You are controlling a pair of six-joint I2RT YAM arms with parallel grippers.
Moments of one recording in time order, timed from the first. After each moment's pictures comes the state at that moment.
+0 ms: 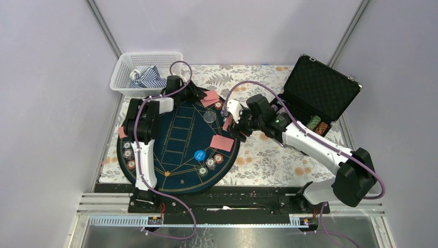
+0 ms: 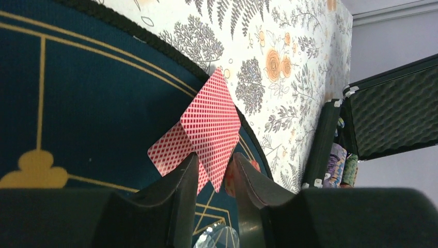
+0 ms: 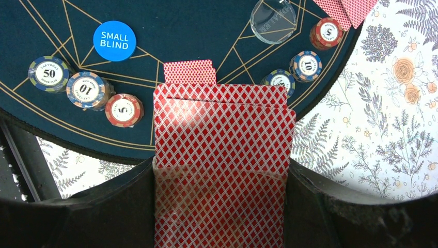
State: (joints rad) left arm -0.14 2.21 1.38 0.30 0.54 -0.78; right arm 0.71 1.39 1.07 -0.40 -0.28 -0.44
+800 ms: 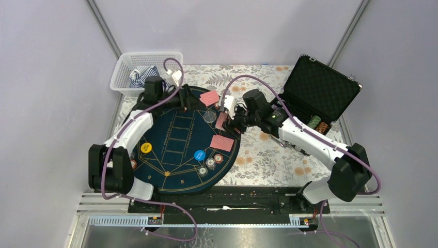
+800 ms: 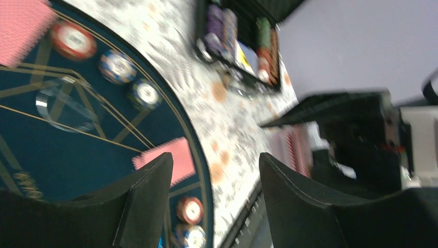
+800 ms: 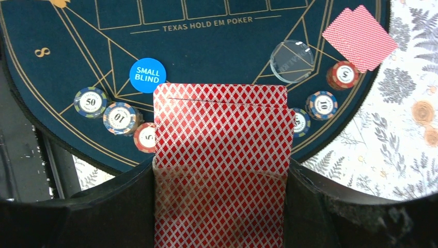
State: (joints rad) left arm -0.13 1.47 1.09 -0.10 0.86 -0.48; right arm 0.71 1.44 1.15 -0.39 -0.40 -0.41
